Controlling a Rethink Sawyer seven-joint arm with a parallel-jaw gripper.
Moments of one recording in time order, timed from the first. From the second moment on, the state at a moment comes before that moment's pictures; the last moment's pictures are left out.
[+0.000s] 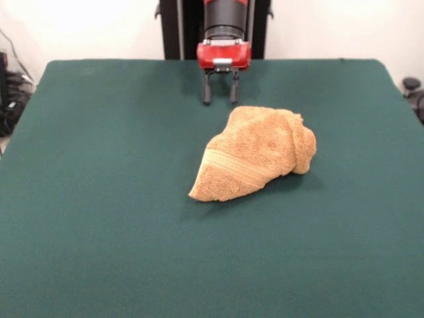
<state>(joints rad) -0.50 -0.01 -0.03 2.20 -0.35 -1.38 1.67</state>
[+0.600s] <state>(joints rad) -0.50 0.05 -0.03 2.21 -0.35 -1.55 1.67</state>
